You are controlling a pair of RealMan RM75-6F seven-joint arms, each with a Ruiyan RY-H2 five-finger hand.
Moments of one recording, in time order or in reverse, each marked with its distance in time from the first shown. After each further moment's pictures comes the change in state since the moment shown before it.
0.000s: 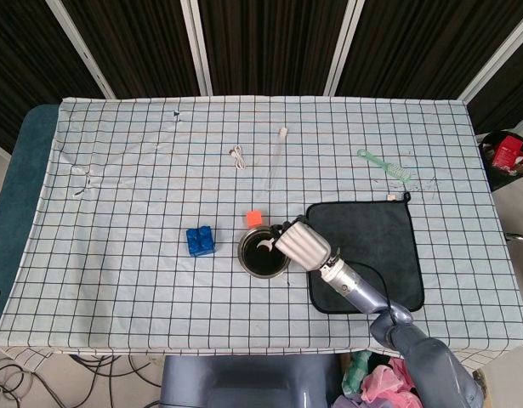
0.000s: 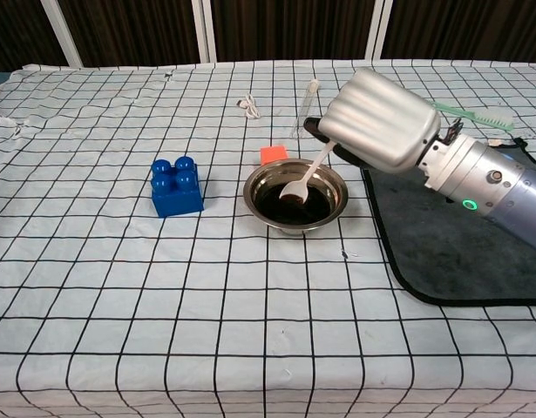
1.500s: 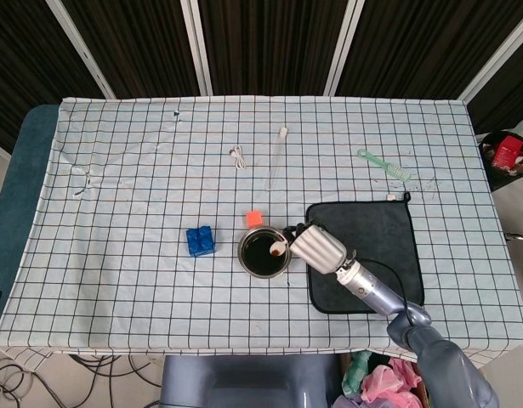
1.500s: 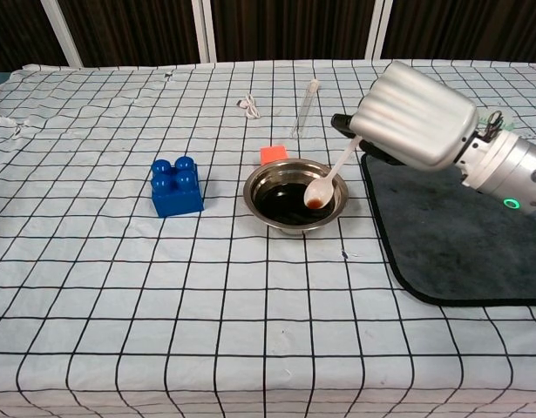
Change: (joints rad) left arm -0.001 -0.003 0.005 0.001 0.006 0.000 0.004; right arm -0.046 0.060 -0.043 0.004 -0.031 0.083 -0.003
